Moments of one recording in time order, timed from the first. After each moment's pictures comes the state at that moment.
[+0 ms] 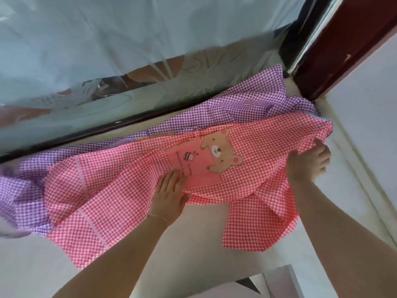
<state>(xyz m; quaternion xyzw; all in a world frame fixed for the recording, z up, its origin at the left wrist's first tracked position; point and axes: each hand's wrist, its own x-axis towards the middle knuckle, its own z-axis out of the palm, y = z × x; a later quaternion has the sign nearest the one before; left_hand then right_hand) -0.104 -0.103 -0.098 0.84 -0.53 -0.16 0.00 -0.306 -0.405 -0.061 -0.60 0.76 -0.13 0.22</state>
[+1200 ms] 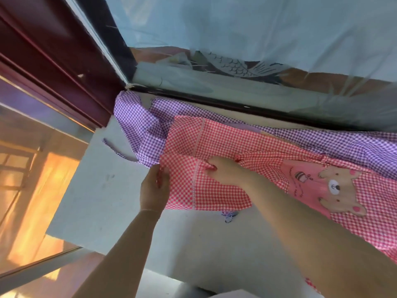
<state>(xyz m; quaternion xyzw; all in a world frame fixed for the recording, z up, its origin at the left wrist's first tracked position) 0.004 0.155 -0.035 0.89 0.05 -0.08 0.45 0.014 -0.064 -0.025 -0.87 -0.01 0.33 0.36</state>
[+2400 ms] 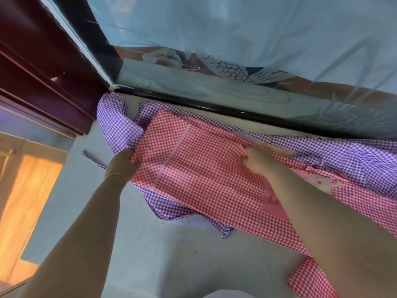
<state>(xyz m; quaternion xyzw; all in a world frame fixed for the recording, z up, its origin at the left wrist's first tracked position) 0.149 0.189 -0.056 0.95 0.06 -0.26 0.18 0.052 -0.167 -0.087 -0.92 0.17 0.29 0.21</state>
